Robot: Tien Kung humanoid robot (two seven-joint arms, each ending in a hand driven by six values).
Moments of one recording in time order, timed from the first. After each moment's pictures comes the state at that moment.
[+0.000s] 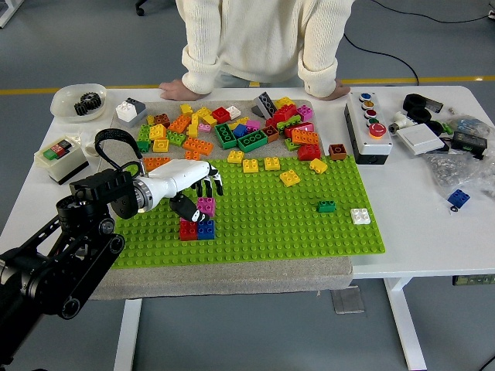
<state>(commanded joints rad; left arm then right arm) -0.50 0.12 -1.16 -1.28 2.27 -0.45 0.02 0.17 -0.13 1.52 0.18 -2.27 0.15 -0.08</state>
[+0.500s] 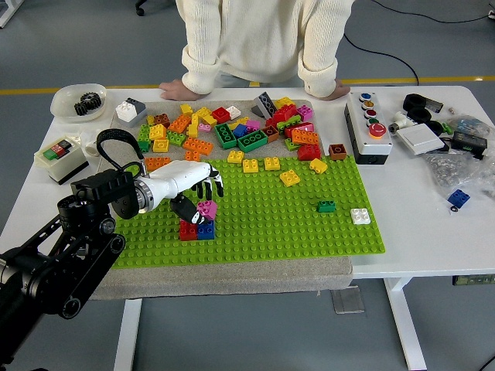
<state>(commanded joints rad) -0.51 0.12 -1.15 -1.28 2.27 -0.46 0.02 0.17 -0.13 1.52 0.18 -2.26 0.15 -0.08</state>
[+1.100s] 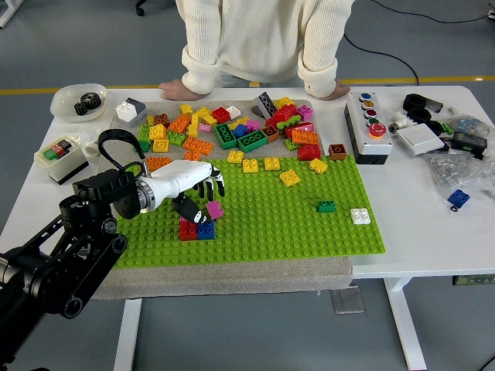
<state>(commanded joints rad) -0.51 0.11 -1.15 -1.28 2.27 -0.45 0.02 0.17 -0.13 1.52 0.18 -2.26 0.15 -0.08</state>
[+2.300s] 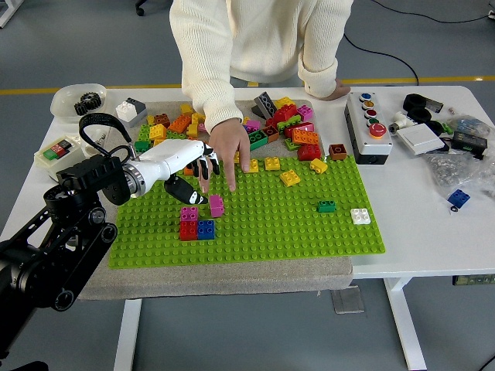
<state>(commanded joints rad) -0.51 0.13 -1.22 -1.34 2.27 -0.43 0.02 0.17 -0.13 1.53 0.18 -2.26 0.14 -0.08</state>
